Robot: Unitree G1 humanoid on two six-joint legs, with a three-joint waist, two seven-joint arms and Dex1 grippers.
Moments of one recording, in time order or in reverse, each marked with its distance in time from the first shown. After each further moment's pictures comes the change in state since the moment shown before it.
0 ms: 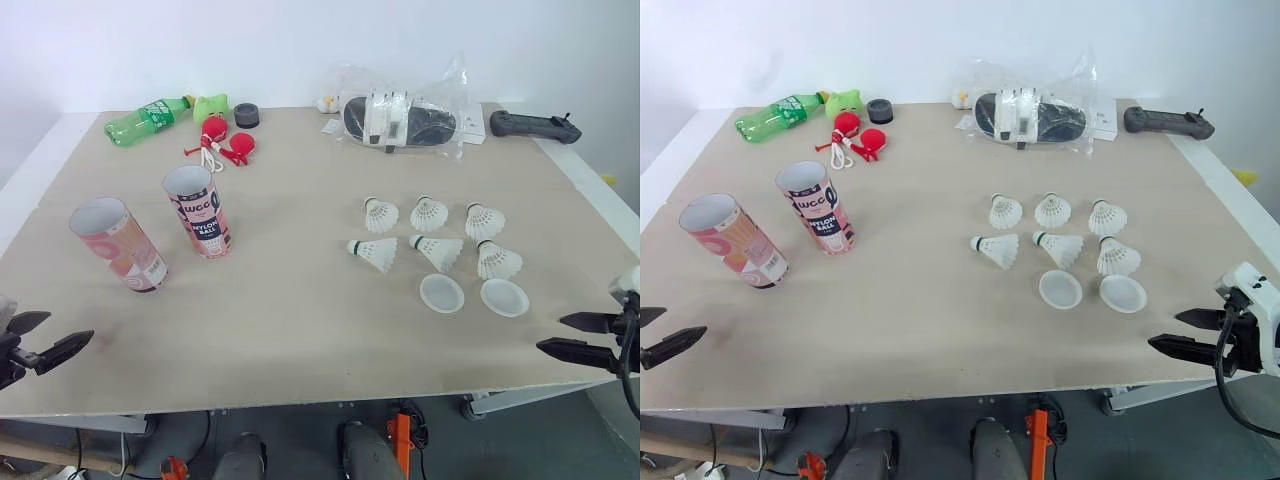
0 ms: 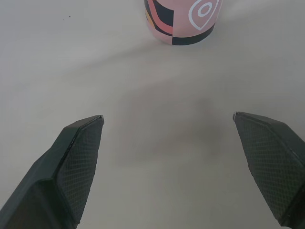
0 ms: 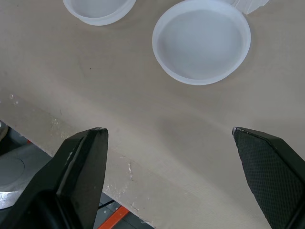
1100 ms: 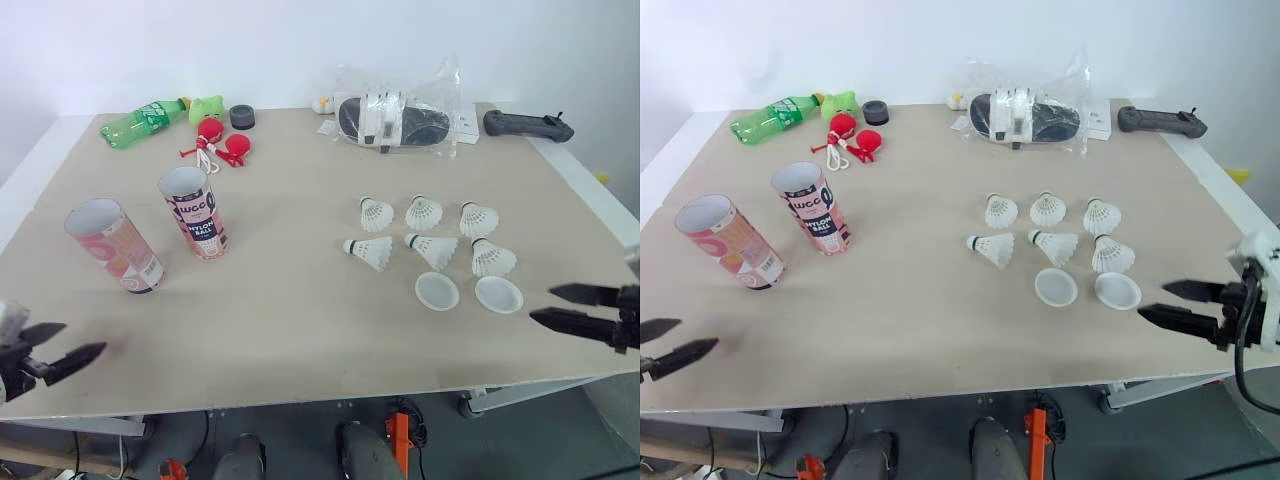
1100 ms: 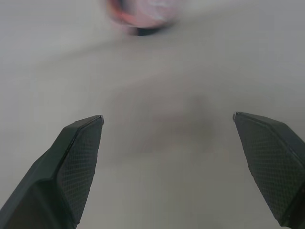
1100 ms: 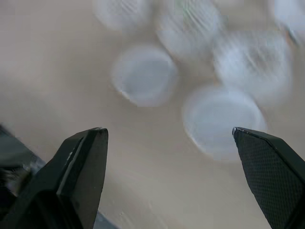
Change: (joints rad) left arm 0.102 -0.007 0.013 -0.189 -0.113 0.160 -0.045; right arm -0.120 0.024 -0.103 -0.202 0.229 0.196 0.014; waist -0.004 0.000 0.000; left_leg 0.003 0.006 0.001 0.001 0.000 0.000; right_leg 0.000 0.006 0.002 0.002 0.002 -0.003
